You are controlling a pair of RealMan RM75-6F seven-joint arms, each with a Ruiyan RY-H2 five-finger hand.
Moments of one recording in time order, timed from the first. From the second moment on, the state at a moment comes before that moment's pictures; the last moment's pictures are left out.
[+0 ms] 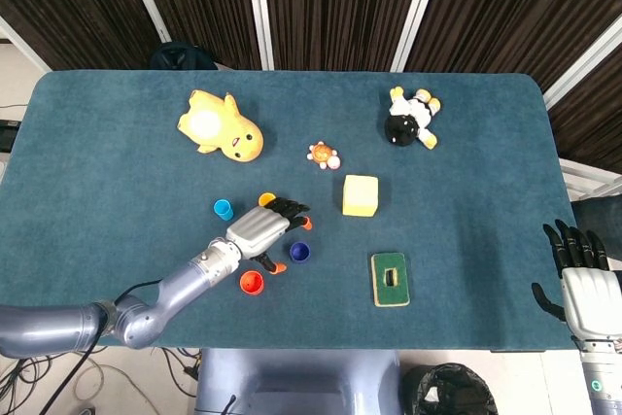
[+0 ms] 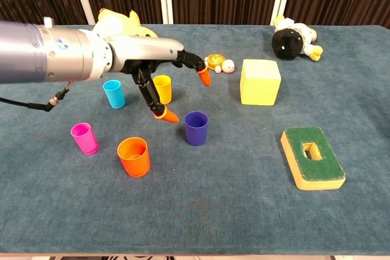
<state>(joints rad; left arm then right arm) -1.02 -1.46 -0.17 -1.64 0.93 0.66 0.28 0.07 -1.13 0.08 -1.60 -1.46 1.49 -0.12</state>
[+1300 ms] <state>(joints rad) -1.10 -1.61 -0.10 -1.48 0.82 0.69 0.39 0.07 -1.14 0.09 -1.60 -1.45 1.49 -0.11</state>
